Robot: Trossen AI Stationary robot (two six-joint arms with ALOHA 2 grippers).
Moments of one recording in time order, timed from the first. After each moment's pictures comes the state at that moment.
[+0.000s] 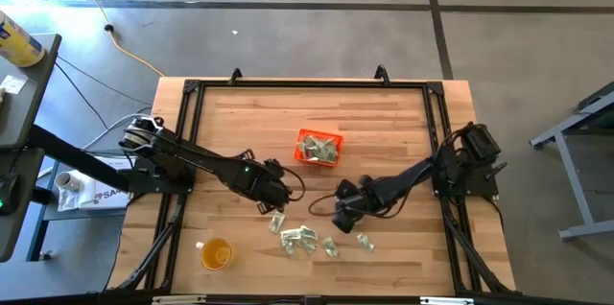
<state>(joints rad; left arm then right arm) -0.32 1.69 1.36 -1.24 -0.36 -0.82 0.35 1.81 0.98 -0.42 0.26 0.97</state>
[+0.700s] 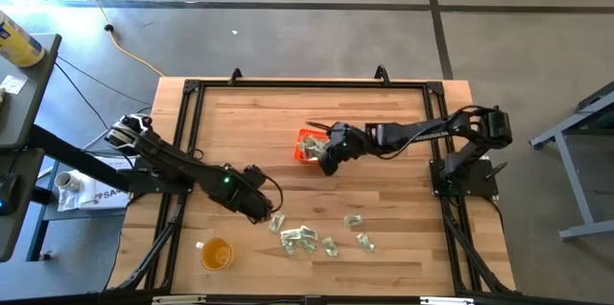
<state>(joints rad) -0.45 1.58 1.25 -1.23 -0.26 -1.19 -0.09 1.64 0.98 -0.17 0.05 0.70</state>
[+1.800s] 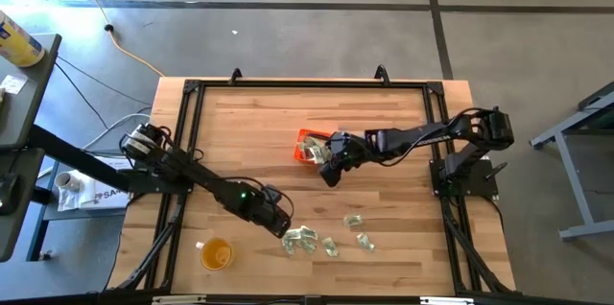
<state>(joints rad) -0.45 1.74 1.00 -0.49 -0.11 -1.39 -0.04 1.63 0.98 -0.20 -0.03 0.74</state>
